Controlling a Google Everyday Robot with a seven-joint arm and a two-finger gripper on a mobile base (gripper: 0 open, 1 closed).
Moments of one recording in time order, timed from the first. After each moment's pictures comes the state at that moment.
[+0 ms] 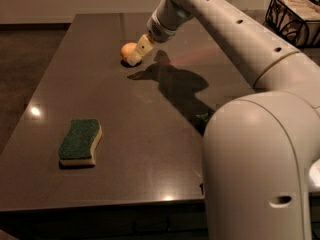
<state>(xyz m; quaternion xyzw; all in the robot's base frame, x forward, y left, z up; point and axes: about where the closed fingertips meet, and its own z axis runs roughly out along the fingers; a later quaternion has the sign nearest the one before) 0.779 0.031 0.875 -0.46 0.83 0.11 0.30</state>
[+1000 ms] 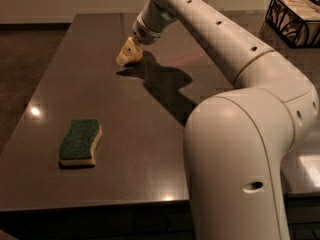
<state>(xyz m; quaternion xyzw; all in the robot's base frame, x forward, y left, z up) 0.784 0.075 0.862 -0.47 0.83 0.13 0.29</state>
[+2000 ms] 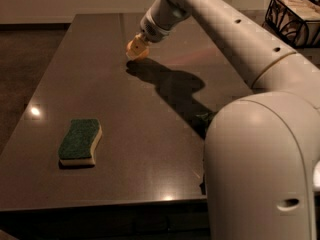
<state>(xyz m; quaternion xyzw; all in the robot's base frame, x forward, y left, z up) 0.767 0.061 0.882 -0.49 0.81 0.14 0.31</state>
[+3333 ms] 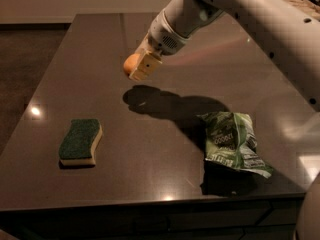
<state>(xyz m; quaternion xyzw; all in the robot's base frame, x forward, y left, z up) 0.619 0.045 0.914 -0.65 0.68 0.19 0.29</state>
